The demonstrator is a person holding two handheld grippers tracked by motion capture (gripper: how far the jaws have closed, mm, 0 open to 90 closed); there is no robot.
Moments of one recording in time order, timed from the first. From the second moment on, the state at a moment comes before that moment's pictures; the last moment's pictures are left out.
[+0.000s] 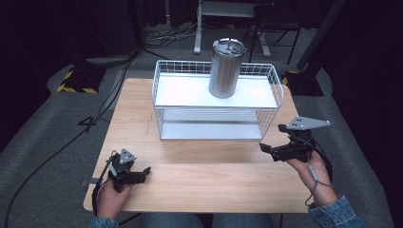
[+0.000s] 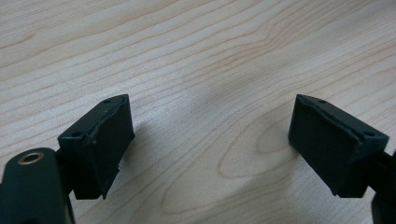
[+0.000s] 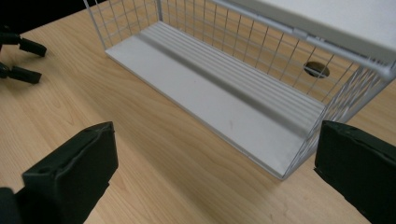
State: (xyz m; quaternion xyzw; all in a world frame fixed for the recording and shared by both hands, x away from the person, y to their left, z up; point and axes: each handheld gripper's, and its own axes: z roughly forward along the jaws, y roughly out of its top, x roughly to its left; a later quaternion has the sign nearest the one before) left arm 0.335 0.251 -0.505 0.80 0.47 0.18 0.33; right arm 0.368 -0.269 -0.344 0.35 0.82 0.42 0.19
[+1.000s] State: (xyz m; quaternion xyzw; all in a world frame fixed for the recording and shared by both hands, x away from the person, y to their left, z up) left arm 0.335 0.251 -0.505 0.80 0.47 0.18 0.33; right arm 0.357 -0.258 -0.461 0.37 0.84 0.36 0.14
